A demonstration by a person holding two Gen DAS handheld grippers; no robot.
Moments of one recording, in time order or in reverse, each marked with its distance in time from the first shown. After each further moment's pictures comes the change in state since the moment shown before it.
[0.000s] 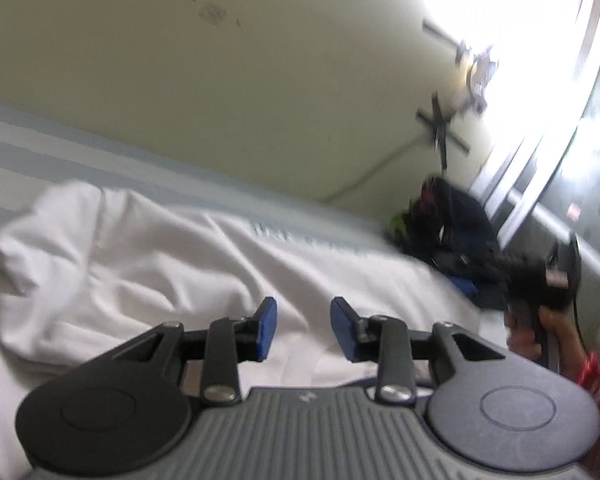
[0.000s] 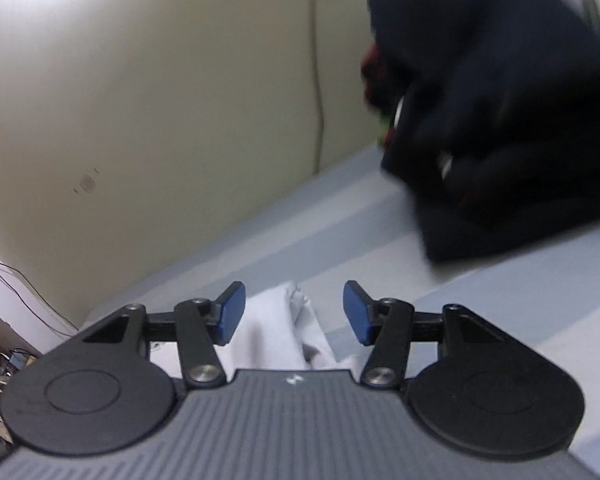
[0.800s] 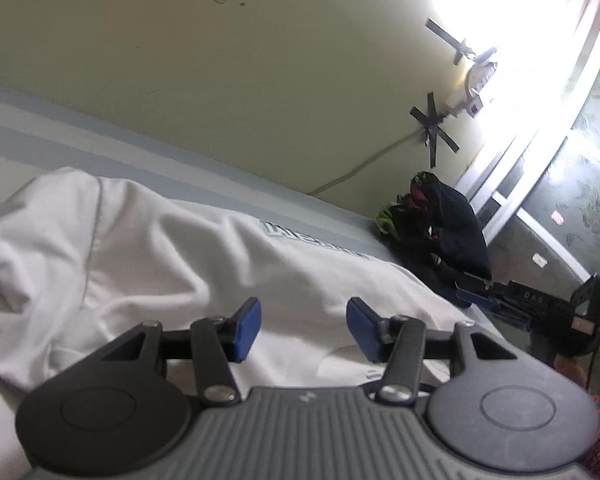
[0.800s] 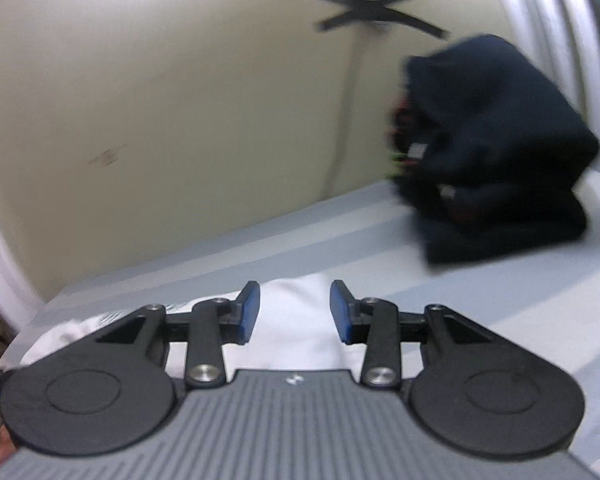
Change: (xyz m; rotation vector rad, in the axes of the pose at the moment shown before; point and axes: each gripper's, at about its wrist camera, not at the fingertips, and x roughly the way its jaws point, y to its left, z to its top) left arm 0.012 0.026 0.014 -0.035 0.033 -0.102; right arm -0.039 0.050 -0.051 -0.243 -0.156 -0.074
